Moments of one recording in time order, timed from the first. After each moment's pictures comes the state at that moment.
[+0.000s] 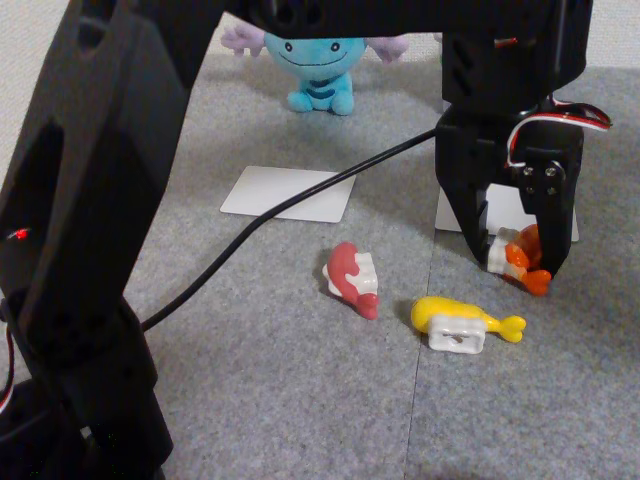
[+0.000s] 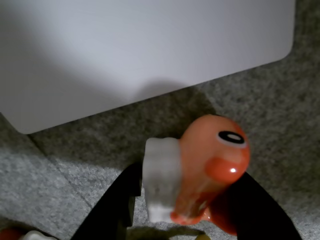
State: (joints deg) arm 44.9 54.1 66.0 70.4 64.8
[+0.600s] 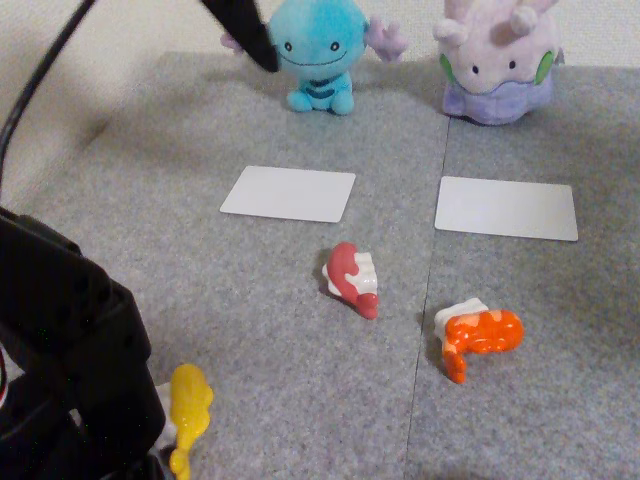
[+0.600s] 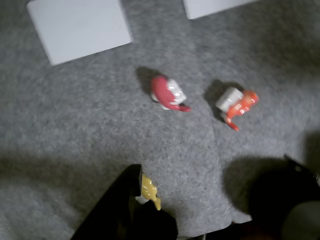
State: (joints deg) arm 28.6 122.3 94.4 96.1 78.8
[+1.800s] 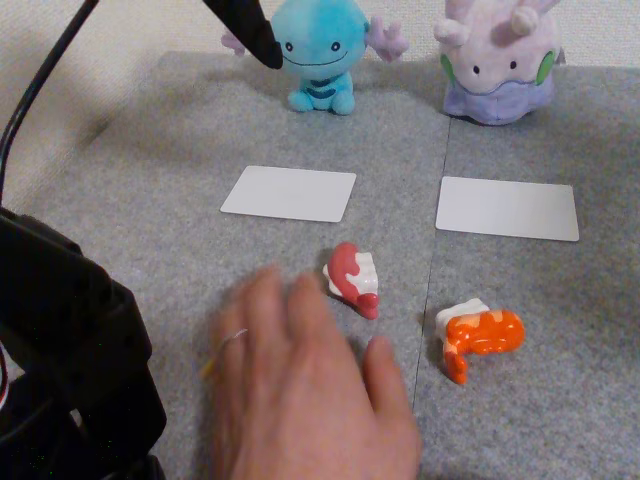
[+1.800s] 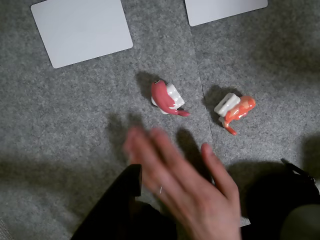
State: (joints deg) arm 28.4 122.4 94.4 94.9 78.8
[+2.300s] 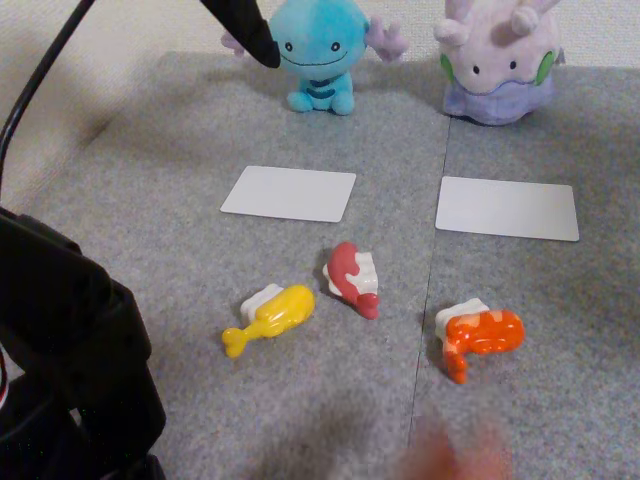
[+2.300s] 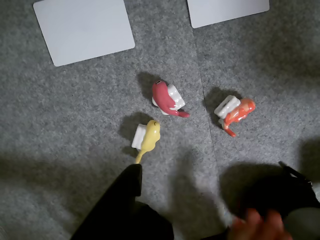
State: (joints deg) arm 27.9 122.4 94.4 95.0 77.6
